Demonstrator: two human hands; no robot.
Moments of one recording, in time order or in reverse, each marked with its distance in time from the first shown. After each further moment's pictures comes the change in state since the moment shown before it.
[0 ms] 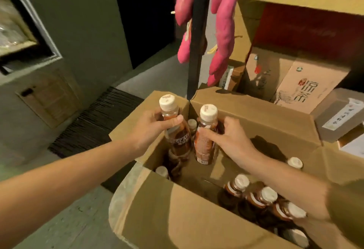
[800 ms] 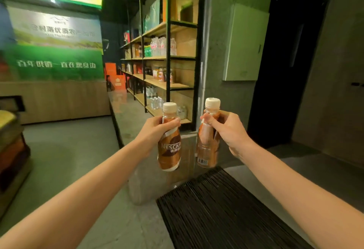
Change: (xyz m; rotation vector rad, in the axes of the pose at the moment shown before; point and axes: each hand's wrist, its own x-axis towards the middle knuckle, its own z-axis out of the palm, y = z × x) left_hand -0.231 0.042 -0.438 -0.005 0.787 0.276; right_hand 0.025 -0.363 0.372 0.261 -0.420 -0.536
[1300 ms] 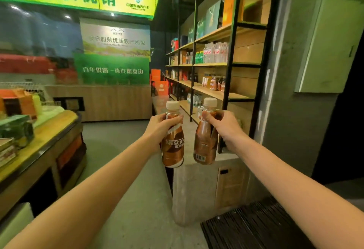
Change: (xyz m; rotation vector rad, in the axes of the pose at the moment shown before) left_hand 0.140 -0.062 -0.270 -0.075 0.290 -0.072; right_hand 0.198 0.001 0.284 0.064 -0.187 0.011
